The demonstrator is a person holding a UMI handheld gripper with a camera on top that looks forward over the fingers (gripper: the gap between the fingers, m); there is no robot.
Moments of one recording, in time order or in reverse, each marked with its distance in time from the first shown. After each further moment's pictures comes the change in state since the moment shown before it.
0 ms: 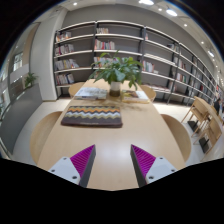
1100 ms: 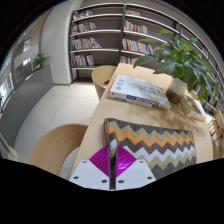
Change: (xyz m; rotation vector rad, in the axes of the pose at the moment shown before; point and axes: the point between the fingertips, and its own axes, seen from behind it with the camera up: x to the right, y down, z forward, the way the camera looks) arm -0.256 -0.073 0.302 -0.162 -0.146 -0.135
